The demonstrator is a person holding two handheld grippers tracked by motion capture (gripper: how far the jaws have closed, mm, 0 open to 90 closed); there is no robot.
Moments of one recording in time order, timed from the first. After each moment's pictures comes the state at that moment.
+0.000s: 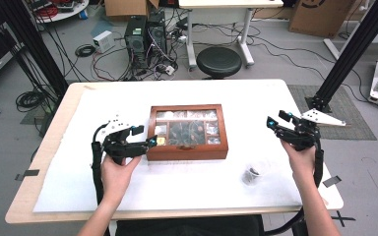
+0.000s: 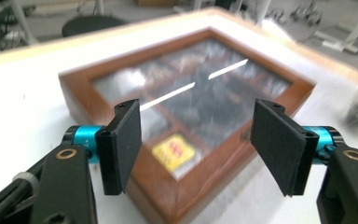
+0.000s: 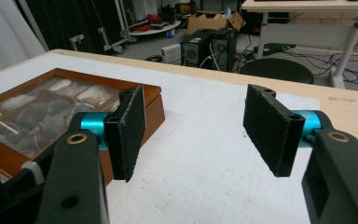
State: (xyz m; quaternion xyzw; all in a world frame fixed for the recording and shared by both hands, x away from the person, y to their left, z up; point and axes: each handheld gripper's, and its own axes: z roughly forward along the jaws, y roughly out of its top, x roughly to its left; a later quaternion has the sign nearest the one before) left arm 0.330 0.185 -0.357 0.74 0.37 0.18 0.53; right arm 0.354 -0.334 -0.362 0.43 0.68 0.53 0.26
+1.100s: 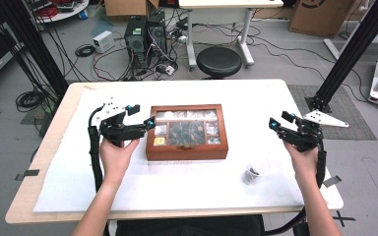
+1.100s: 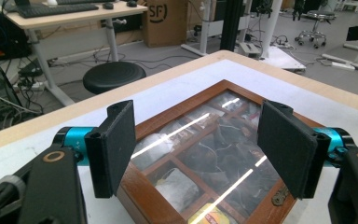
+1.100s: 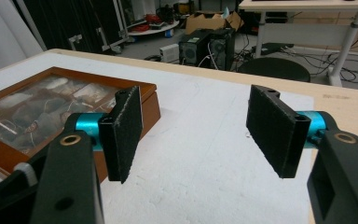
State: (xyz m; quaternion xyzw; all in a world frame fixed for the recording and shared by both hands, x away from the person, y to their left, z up) left arm 0.354 0.191 -0.335 0.72 0.34 0.24 0.56; right arm 0.352 -0.342 -0.364 0.44 0.68 0.53 0.26
